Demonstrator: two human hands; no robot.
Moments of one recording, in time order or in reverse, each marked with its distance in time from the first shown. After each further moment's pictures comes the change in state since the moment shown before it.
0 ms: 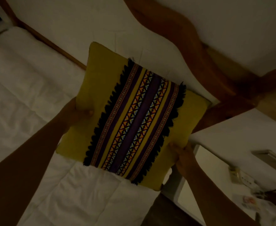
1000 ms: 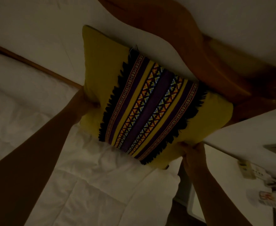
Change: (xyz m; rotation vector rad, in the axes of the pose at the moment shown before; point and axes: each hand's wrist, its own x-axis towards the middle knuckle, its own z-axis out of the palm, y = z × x) left_hand 0.165 0.032 0.037 0.014 -0.169 0.120; right_hand 0.063 -0.007 0.018 0.068 0.244 -0.227
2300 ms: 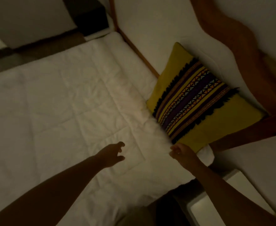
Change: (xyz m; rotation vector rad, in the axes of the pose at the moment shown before) left_hand -0.406 -0.107 0.155 0.716 0.165 -0.502; right_hand -0.118 -0.008 -0.024 -1.144 -0.987 -0.068
